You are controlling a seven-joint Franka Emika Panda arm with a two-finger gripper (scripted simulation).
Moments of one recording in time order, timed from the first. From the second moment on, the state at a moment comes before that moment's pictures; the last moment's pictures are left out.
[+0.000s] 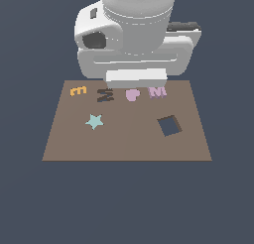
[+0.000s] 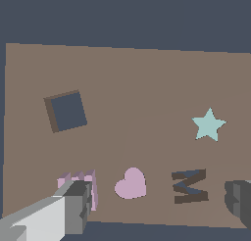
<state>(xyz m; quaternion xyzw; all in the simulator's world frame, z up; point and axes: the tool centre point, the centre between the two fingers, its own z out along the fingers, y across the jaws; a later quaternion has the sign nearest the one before) -0.005 0.014 0.167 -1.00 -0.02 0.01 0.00</state>
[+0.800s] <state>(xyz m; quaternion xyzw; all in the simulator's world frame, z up) -0.033 0.044 0.131 -1.00 -0.04 0.01 0.00</state>
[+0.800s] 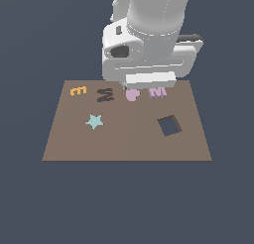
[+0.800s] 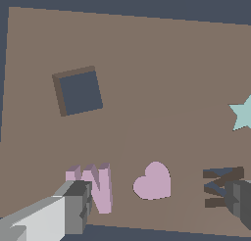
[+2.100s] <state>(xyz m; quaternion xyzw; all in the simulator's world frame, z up) -0.091 0.108 0.048 -1.00 -0.08 0.00 0.00</state>
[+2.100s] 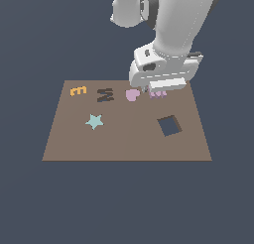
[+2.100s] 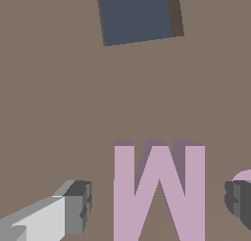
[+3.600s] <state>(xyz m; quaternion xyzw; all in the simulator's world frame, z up) -0.097 0.102 0.031 -0.99 -0.11 0.00 0.00</state>
